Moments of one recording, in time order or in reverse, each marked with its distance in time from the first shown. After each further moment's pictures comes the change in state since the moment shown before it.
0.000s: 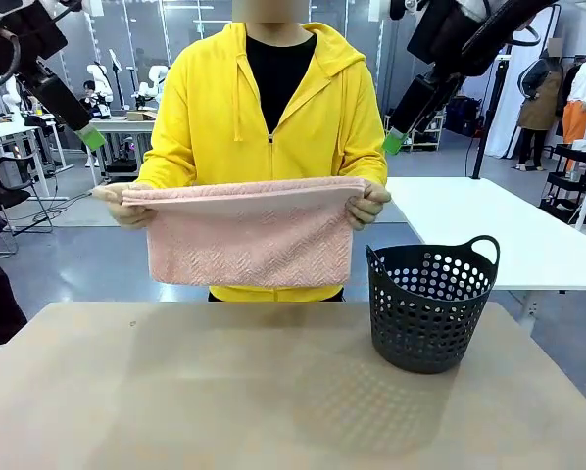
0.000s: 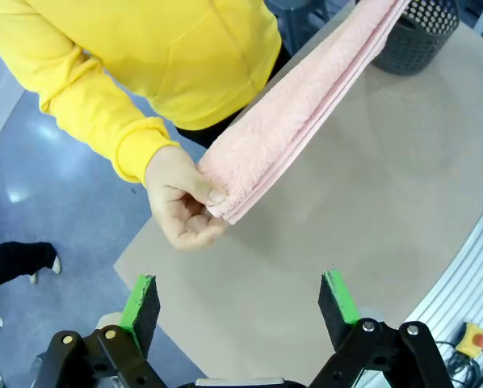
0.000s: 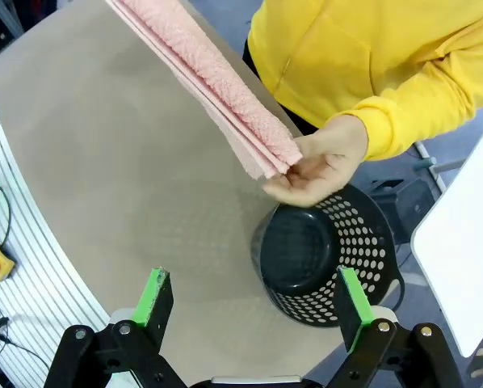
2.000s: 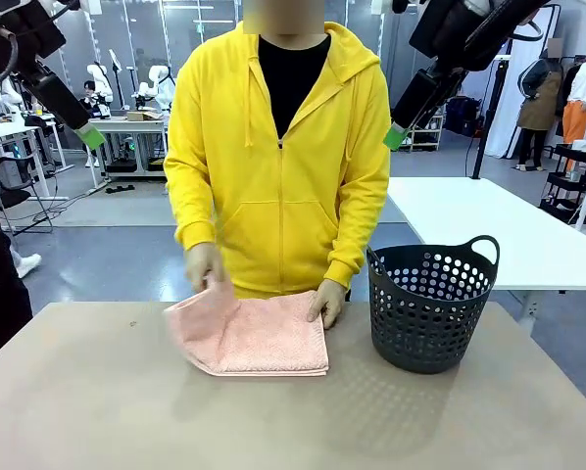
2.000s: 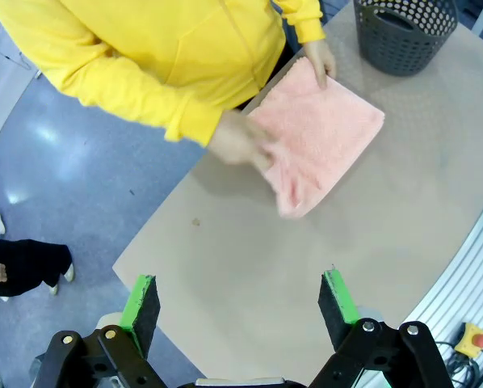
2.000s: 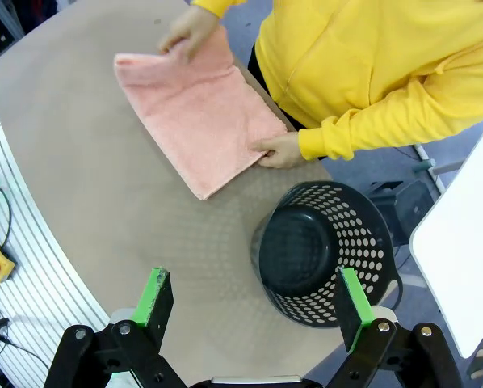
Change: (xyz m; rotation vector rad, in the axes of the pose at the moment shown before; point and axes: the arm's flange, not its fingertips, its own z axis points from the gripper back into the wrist) left arm 0.000 0.001 0.000 -0.005 -0.004 0.001; right arm 0.000 -0.001 0.003 0.000 -0.006 0.000
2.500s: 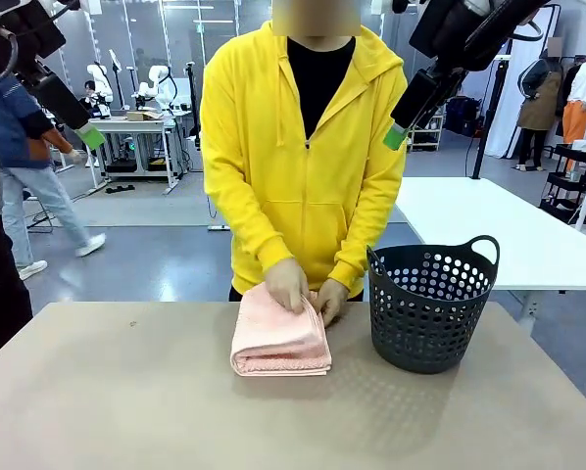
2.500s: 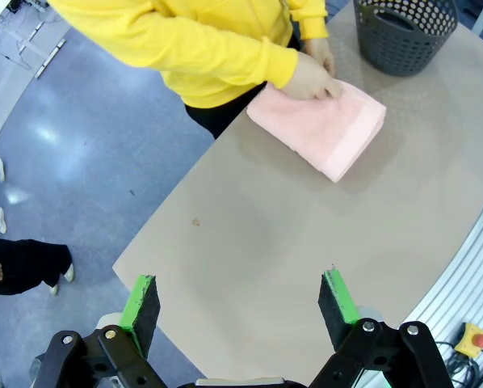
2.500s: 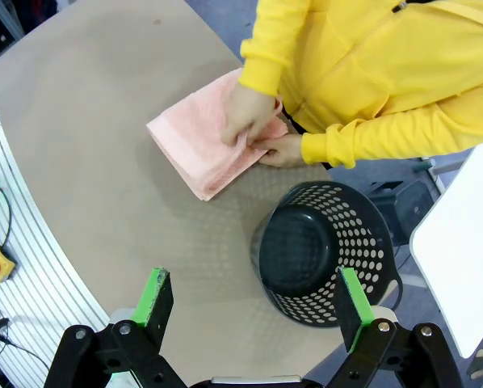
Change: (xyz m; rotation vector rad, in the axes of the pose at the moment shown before) left arm 0.000 0.000 0.000 0.000 0.000 0.000; right arm 0.000 0.000 0.000 0.000 0.000 0.000
